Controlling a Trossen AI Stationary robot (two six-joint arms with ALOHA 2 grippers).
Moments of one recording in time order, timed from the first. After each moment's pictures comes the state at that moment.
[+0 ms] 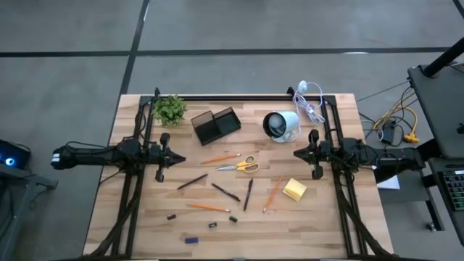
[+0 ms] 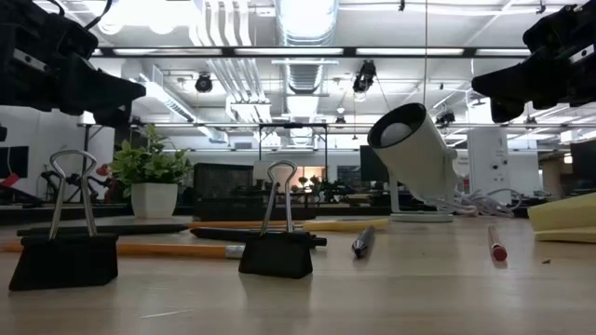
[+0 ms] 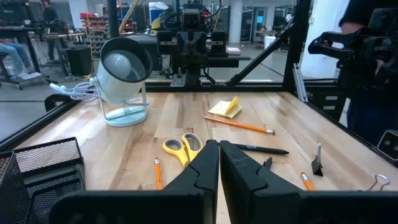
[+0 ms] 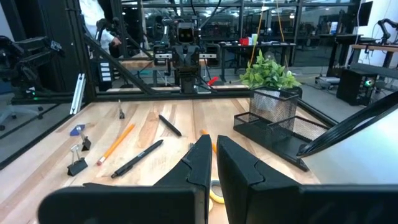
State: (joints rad) left arm 0.00 0.14 0.01 0.04 0.05 -0.02; right arm 0.00 0.03 0.01 0.01 0.03 0.05
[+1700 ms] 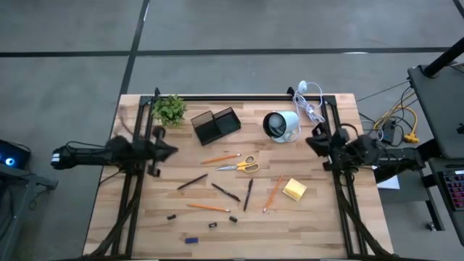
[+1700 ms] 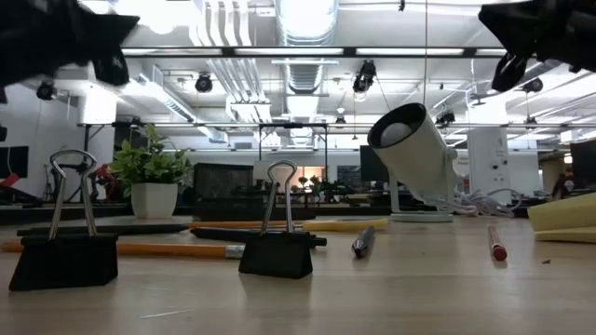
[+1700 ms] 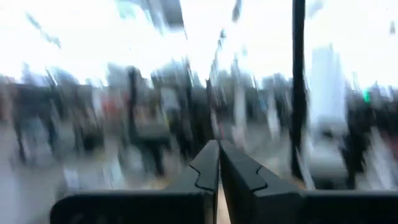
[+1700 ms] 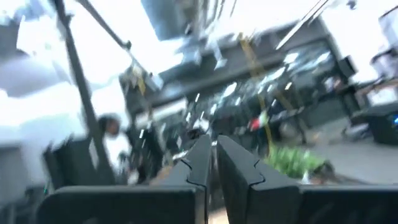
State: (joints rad) left arm 0.00 0.14 0.00 0.52 -0.02 -0.02; right arm 0.00 0.03 0.01 0.48 0.13 0.36
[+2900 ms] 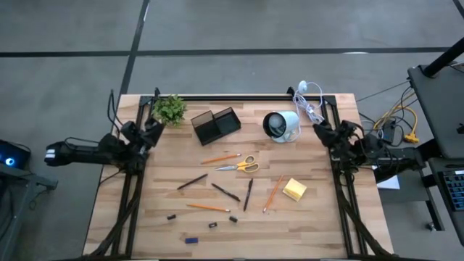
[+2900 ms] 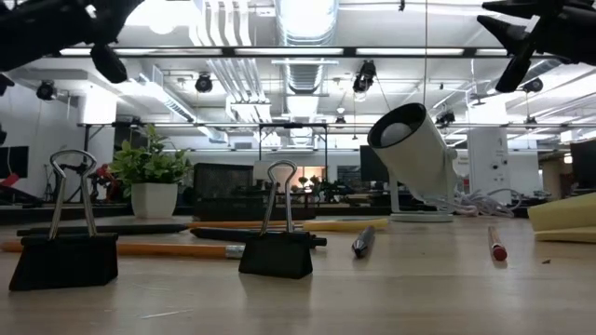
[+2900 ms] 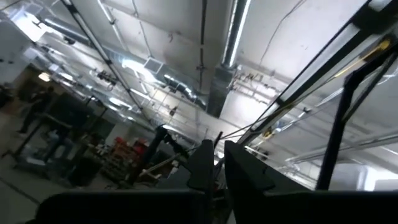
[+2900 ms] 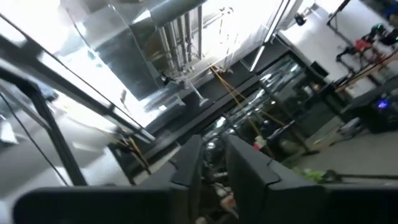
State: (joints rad) left arm 0.00 0.34 0.03 0.92 -0.29 -0.38; right arm 0.00 0.05 0.01 0.60 0.32 0.57
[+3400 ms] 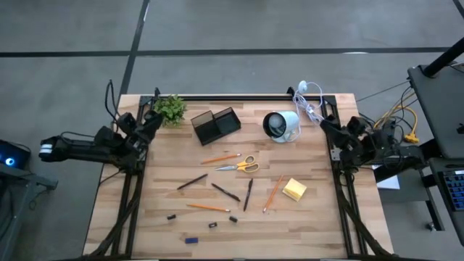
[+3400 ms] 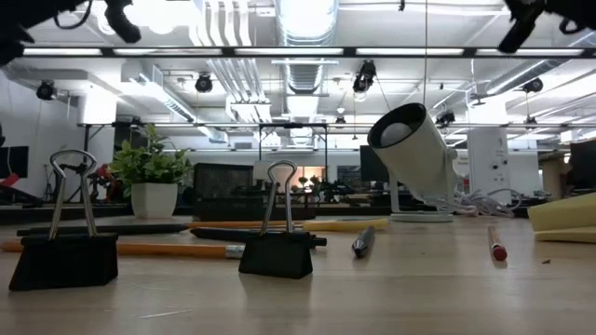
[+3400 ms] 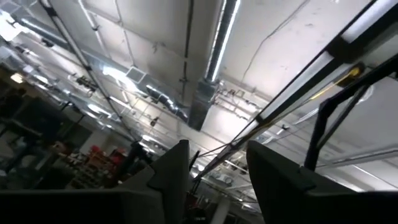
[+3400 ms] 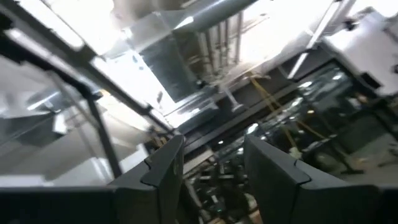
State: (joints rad) left arm 0.00 0.53 0.25 0.99 -0.22 -0.43; right arm 0.00 0.11 0.17 0.60 0.17 0.54
